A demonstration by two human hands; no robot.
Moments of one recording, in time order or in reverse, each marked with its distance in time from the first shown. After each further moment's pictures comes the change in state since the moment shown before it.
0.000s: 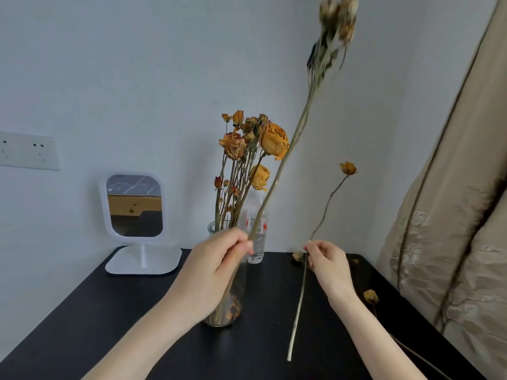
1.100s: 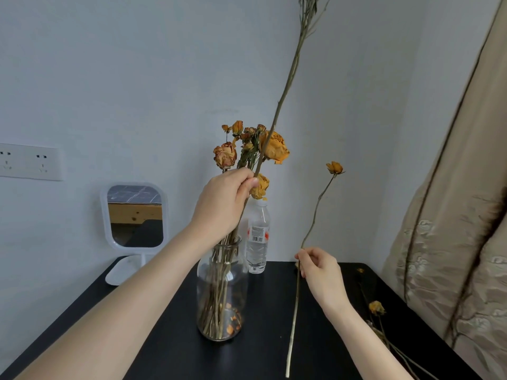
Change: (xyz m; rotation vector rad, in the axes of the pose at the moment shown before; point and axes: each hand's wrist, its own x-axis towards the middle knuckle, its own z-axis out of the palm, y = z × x) left_hand 0.107 -0.009 -0.010 0.344 0.260 0.203; right_hand 0.004 -0.006 0.014 -0.065 -0.037 -0.066
